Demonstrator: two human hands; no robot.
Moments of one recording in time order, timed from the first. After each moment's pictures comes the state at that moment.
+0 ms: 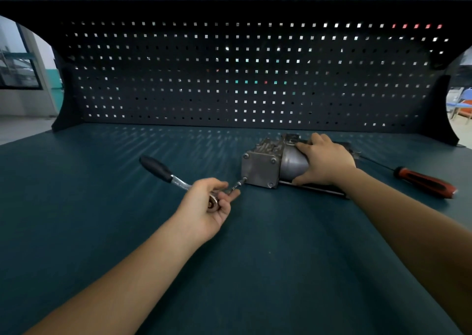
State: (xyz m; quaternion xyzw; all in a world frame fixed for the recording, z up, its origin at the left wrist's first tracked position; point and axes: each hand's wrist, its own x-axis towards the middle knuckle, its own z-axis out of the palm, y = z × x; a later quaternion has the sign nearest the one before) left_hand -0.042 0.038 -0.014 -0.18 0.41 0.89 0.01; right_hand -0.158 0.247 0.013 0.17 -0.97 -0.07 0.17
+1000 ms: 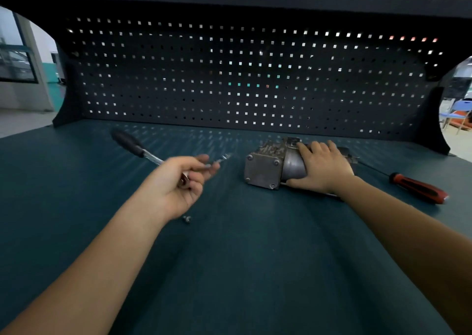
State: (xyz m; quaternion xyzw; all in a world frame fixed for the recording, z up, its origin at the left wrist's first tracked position) left_hand -0.025 -0.010 0.019 -0.12 0.45 0.88 0.01; right_hand -0.151 0.242 0.005 0.17 -0.96 -0.10 0.19
